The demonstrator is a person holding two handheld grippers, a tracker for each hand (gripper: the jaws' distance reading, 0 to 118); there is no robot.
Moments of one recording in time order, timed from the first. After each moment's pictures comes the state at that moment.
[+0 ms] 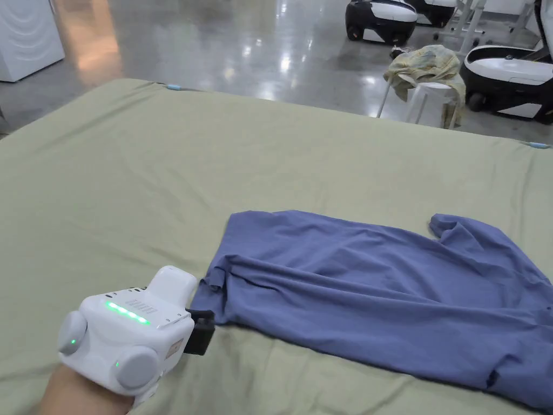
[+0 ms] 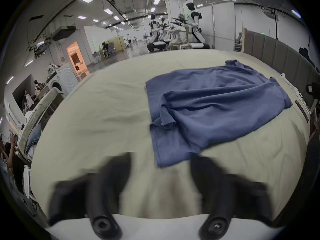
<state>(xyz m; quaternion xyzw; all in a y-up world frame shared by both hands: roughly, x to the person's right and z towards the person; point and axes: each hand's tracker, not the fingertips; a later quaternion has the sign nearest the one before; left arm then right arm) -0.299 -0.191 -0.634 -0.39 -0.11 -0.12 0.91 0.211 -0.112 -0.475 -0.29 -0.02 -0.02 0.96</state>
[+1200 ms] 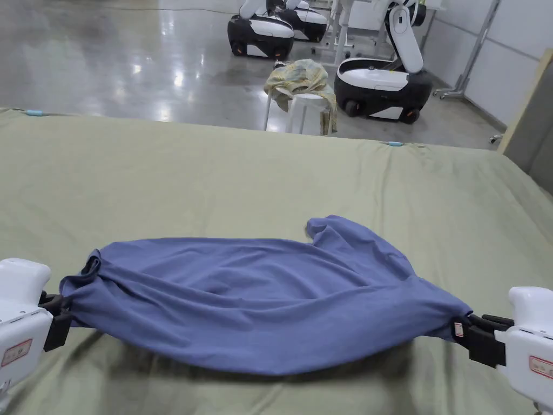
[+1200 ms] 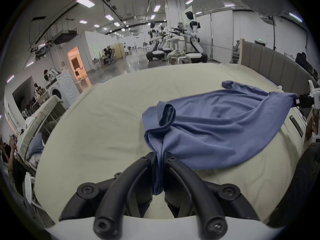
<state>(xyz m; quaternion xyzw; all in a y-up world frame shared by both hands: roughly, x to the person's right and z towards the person) -0.261 -0.095 -0.614 -0.33 -0.12 -0.11 0.93 0.286 -0.091 -0.513 -0.34 -0.01 -0.03 0.94</state>
